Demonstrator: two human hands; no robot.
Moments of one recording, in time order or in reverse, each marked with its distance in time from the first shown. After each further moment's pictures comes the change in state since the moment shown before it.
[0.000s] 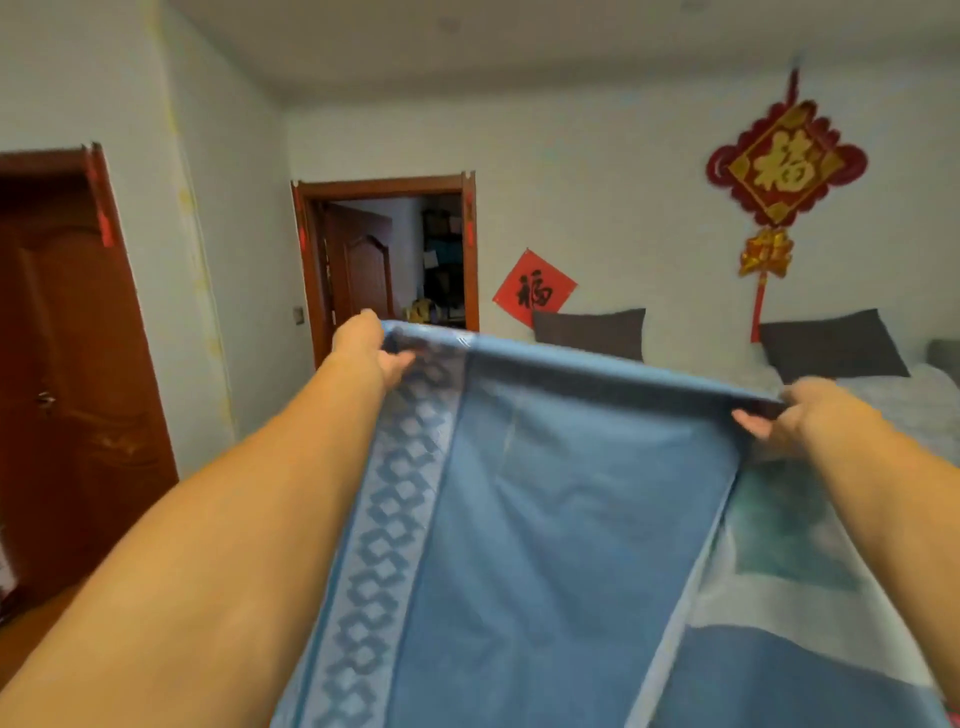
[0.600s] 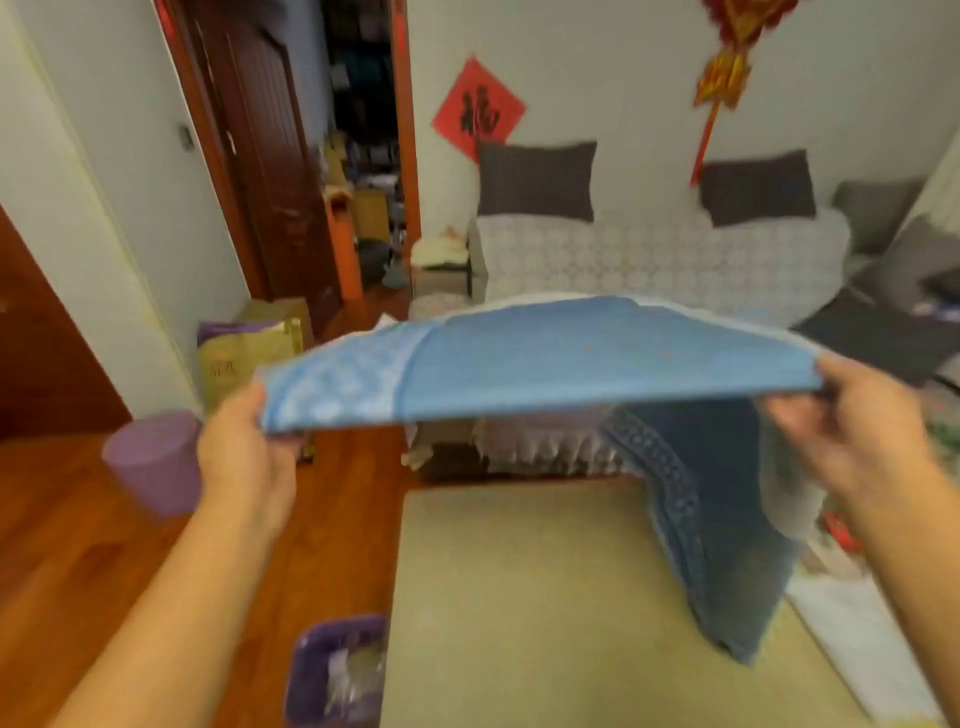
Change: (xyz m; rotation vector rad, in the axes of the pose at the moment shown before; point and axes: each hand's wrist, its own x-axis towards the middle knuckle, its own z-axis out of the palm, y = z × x) left_hand -0.076 -0.161 -0.278 -0.104 0.000 -0.066; right_hand -0.131 0.145 -0.185 -0.003 -0.178 -0.240
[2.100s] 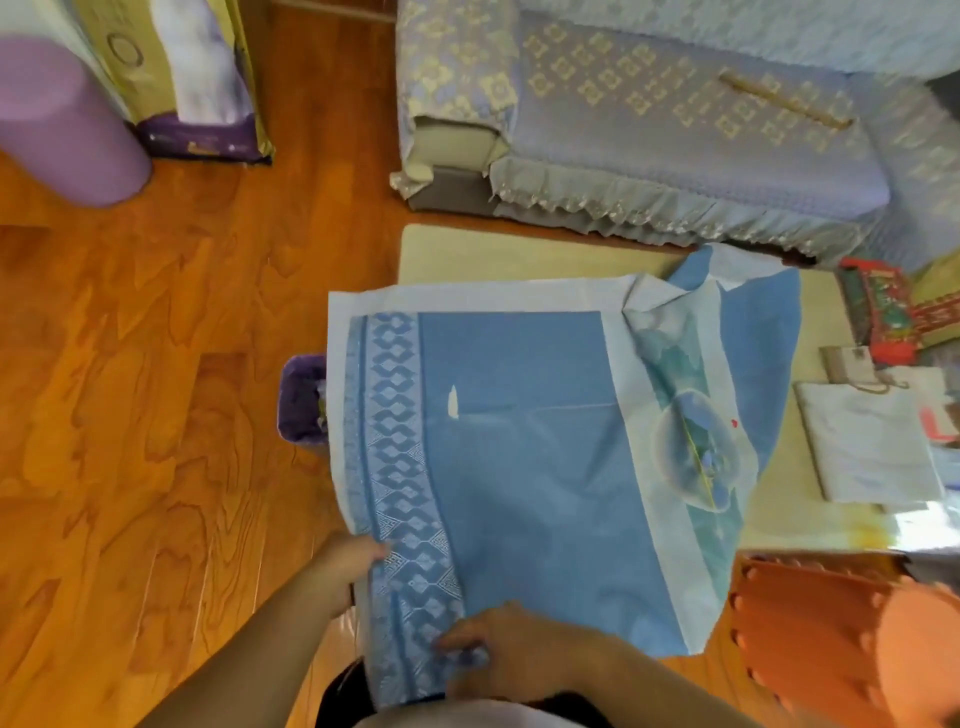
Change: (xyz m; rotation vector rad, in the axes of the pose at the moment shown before) left_hand -0.100 -0.292 -0.283 0.889 0.104 -1.319; right_hand -0.247 0.401 -0.096 -1.501 -1.427 0.887
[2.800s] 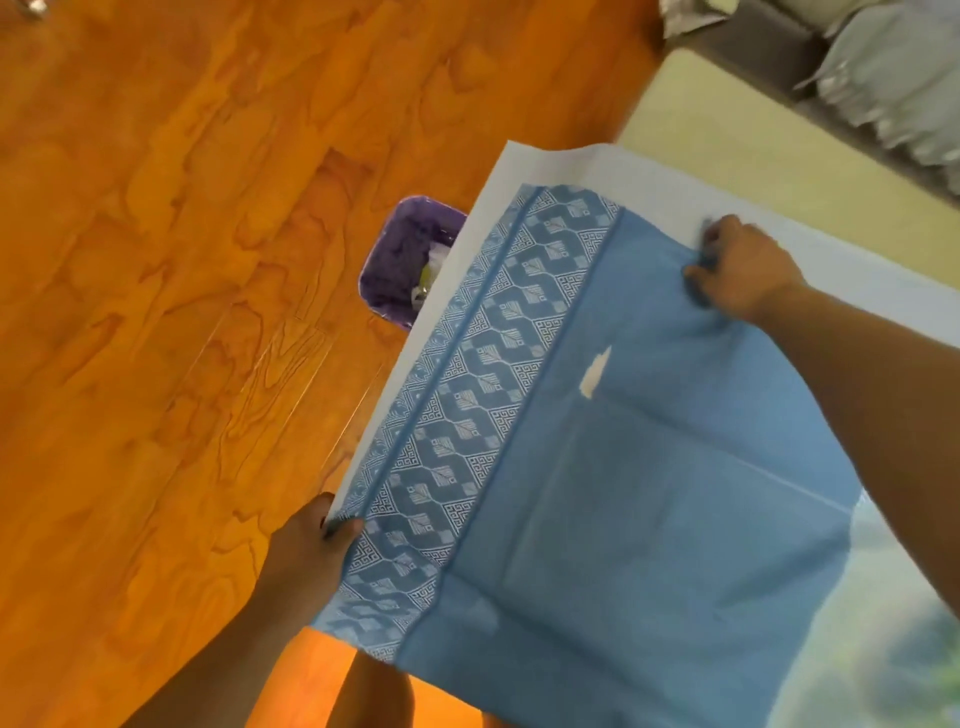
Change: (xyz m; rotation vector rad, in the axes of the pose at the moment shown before) left_hand 0.150 -0.104 0.003 0.081 0.494 0.145; right_hand 0.343 0.118 -0.339 -0.638 0.562 0.173
